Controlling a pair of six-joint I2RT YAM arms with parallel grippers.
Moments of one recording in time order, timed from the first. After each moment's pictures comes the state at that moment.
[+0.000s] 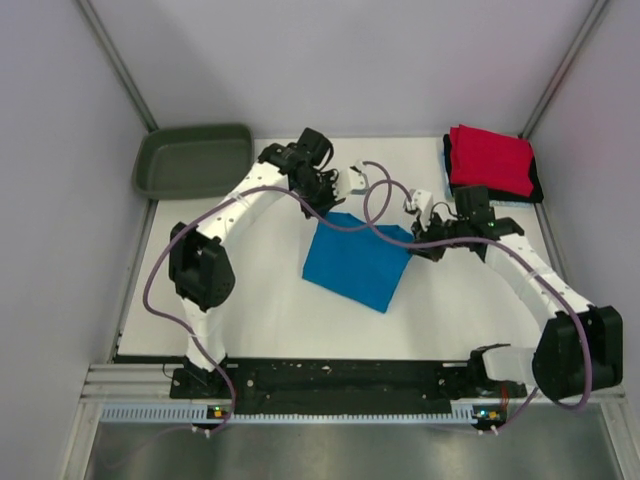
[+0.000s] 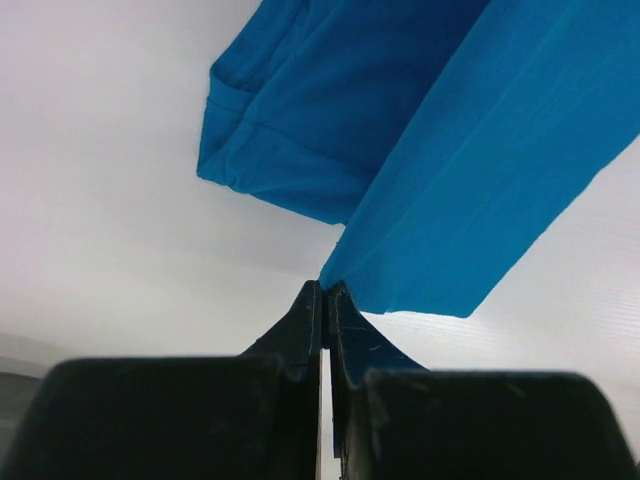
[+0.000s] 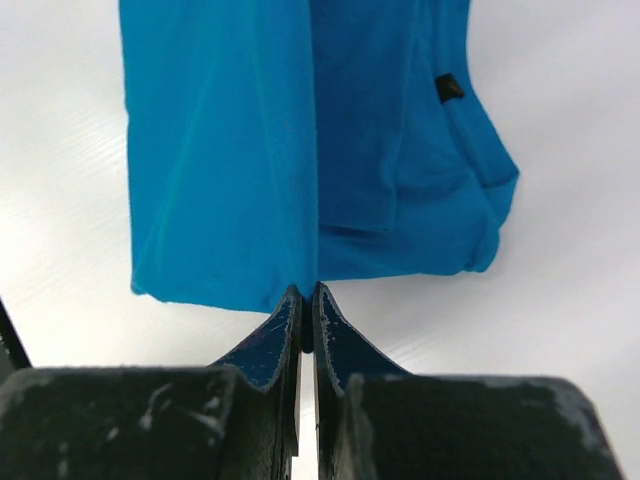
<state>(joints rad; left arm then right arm) -0.55 1.94 1.88 -1.07 0.33 0.79 0.22 1.24 0.90 -0.57 -0.67 -0.60</state>
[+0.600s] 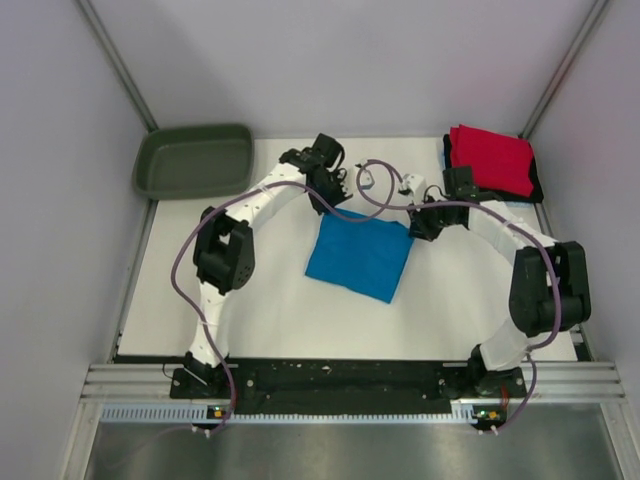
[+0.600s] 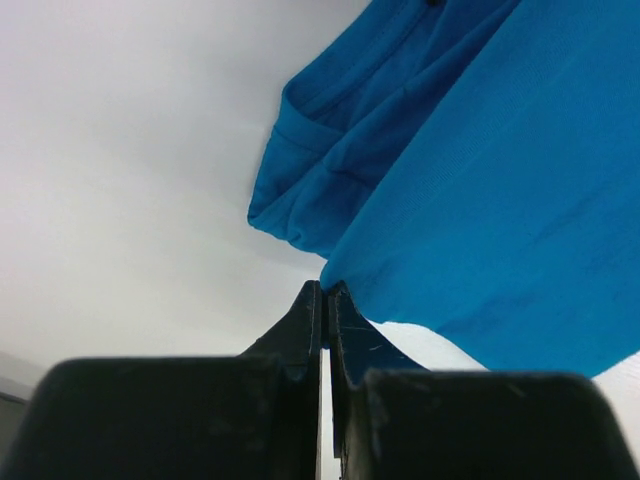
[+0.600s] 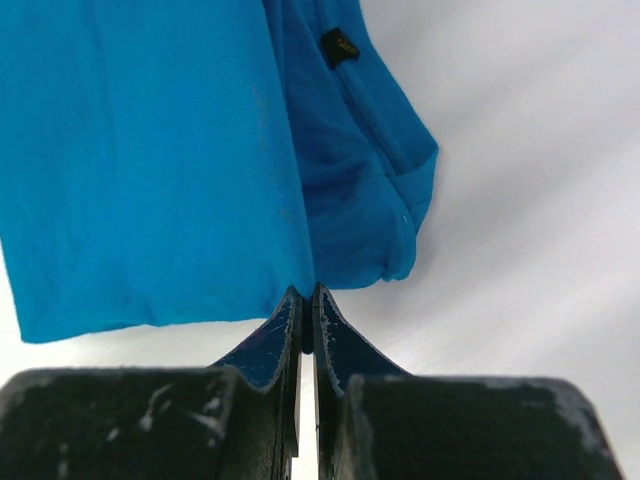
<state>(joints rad) -0.54 2.15 1.96 -0.91 0.21 0.70 0.16 1.60 1.08 -0.51 -0.57 -0.63</state>
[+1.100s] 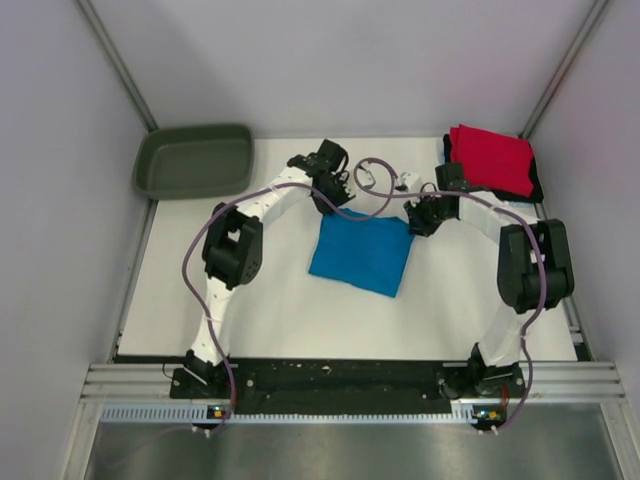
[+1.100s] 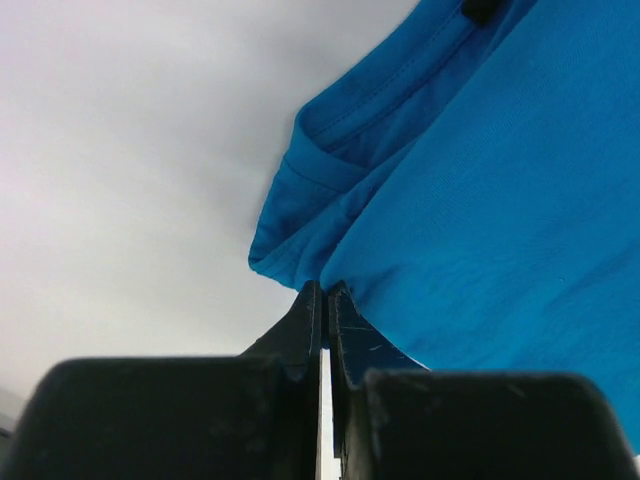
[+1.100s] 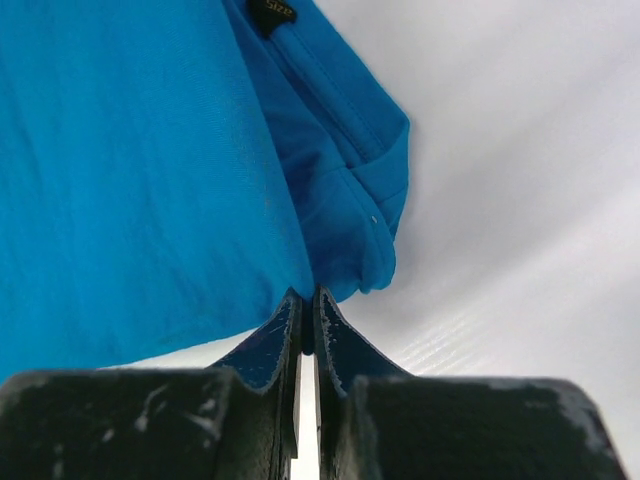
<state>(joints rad) -0.54 2.24 1.97 -0.80 0.17 0.61 0.16 1.77 1.18 -0.48 -0.48 -0.60</state>
